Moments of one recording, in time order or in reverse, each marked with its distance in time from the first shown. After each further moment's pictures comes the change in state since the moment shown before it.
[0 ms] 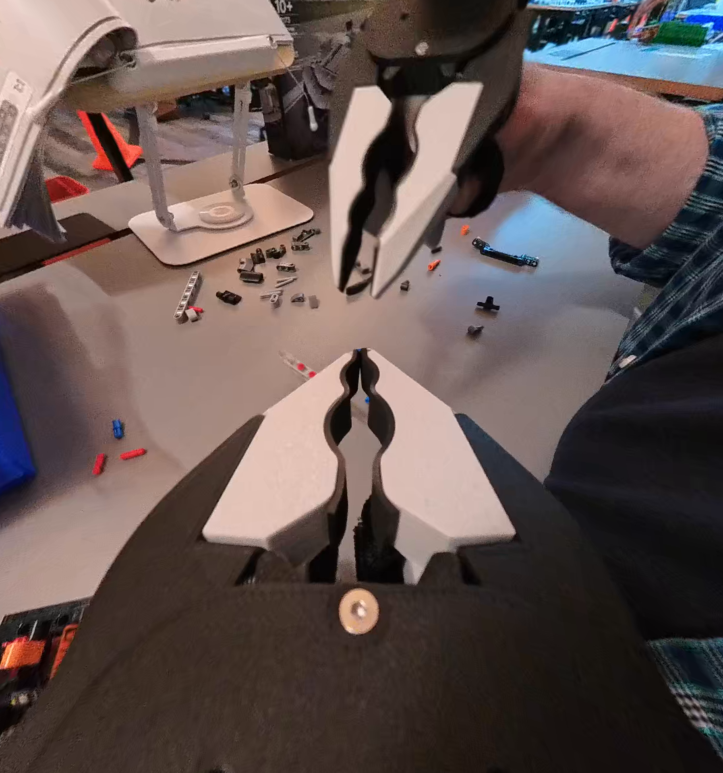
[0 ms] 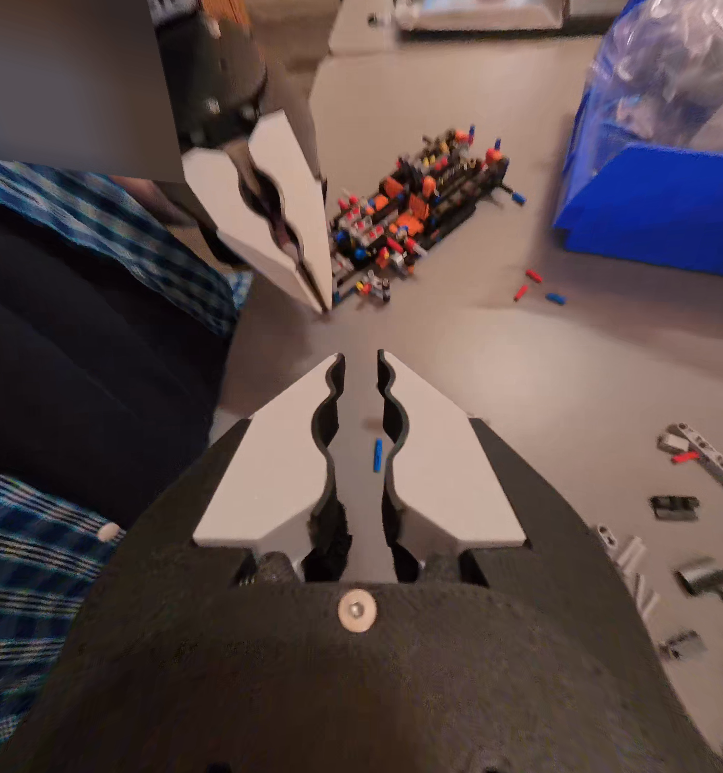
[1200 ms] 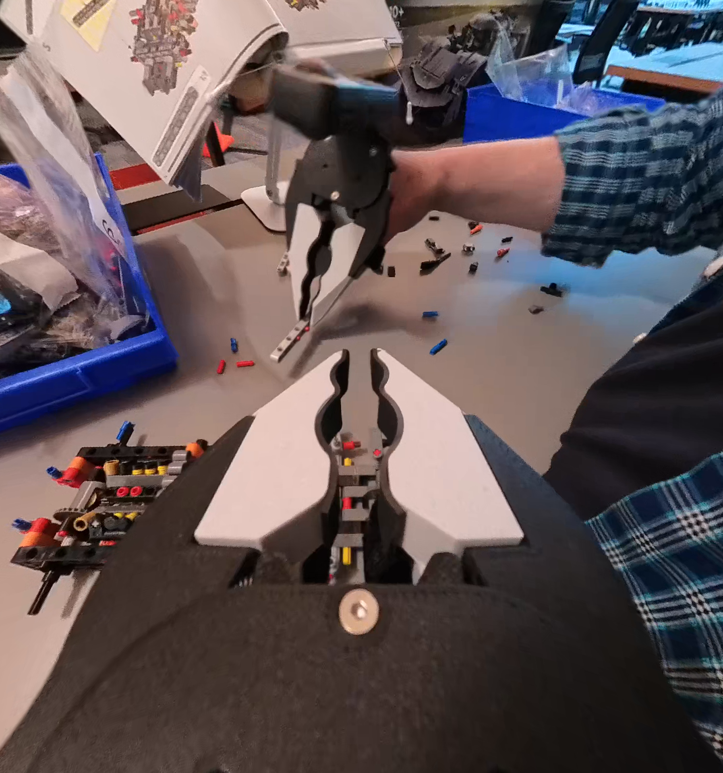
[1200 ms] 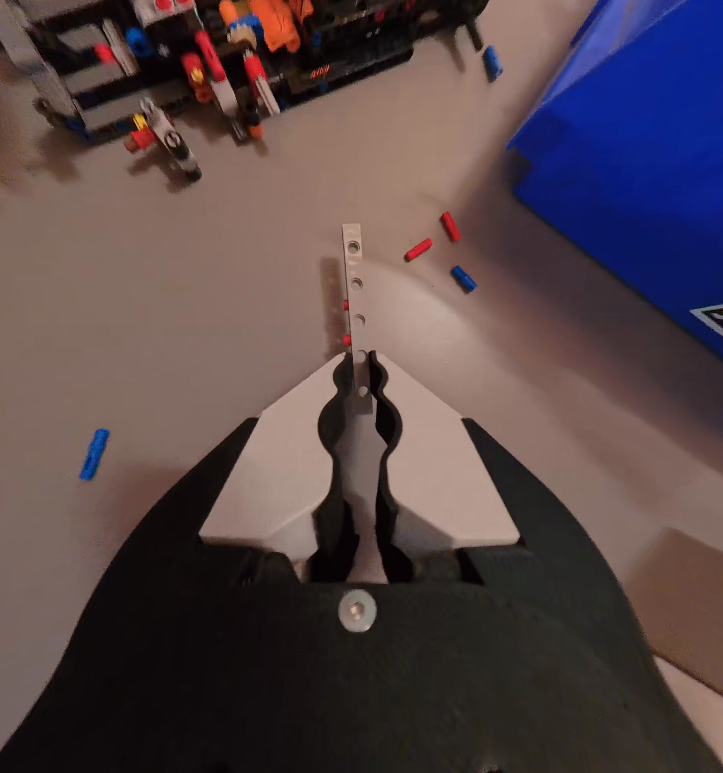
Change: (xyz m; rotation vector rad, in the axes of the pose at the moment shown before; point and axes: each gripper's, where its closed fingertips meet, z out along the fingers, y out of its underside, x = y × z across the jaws) left arm -0.043 0.015 -0.075 0.003 -0.177 -0.054; right arm 0.120 0.043 0.087 -0.319 0.017 -0.340
